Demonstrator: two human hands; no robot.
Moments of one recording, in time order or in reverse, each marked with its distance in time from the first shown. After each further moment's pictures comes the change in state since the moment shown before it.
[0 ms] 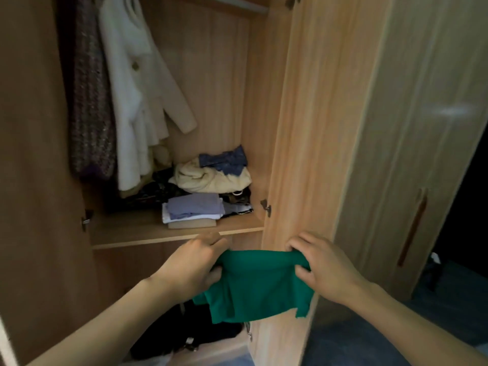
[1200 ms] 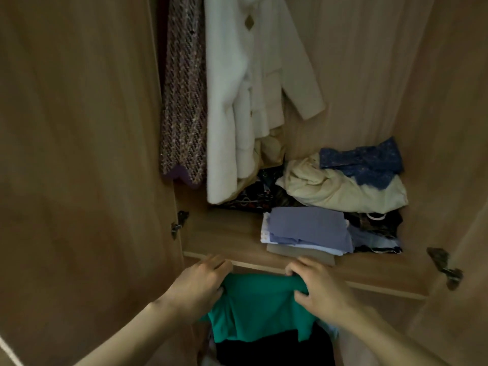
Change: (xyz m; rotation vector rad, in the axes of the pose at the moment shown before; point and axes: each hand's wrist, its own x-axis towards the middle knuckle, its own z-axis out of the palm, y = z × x) left_hand 0.014 -0.281 0.083 0.132 -0.171 -0.533; right_hand 0.341 -0.020 0.278 0.373 -0.302 -0.362
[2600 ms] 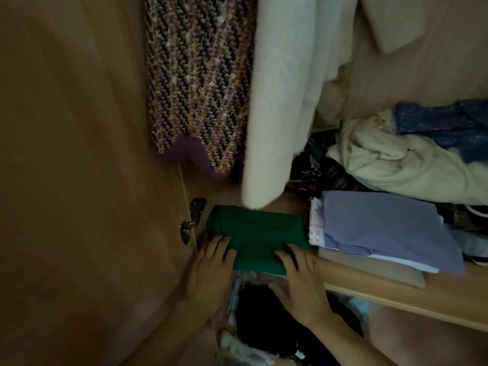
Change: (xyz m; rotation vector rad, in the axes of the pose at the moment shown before) left_hand 0.093 -0.176 0.174 0.188 0.066 -0.216; right_hand 0.179 0.034 0.211 -0.091 0.057 0.155
